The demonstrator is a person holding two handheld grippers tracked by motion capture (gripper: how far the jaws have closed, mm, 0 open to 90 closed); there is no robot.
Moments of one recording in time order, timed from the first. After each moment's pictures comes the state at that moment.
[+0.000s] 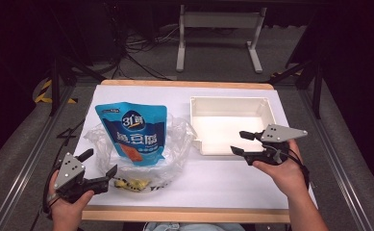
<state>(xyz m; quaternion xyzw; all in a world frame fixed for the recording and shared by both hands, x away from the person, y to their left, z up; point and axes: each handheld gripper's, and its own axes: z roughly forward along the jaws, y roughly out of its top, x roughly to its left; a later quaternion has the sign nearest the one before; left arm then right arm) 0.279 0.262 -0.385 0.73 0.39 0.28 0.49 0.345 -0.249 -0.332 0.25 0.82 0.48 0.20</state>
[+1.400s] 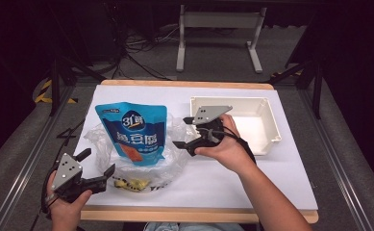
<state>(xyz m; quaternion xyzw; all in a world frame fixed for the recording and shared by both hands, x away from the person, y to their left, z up) 0.280 0.268 -0.389 0.72 0.39 0.29 0.49 0.396 -0.100 -0.315 0.15 0.86 0.47 0.13</state>
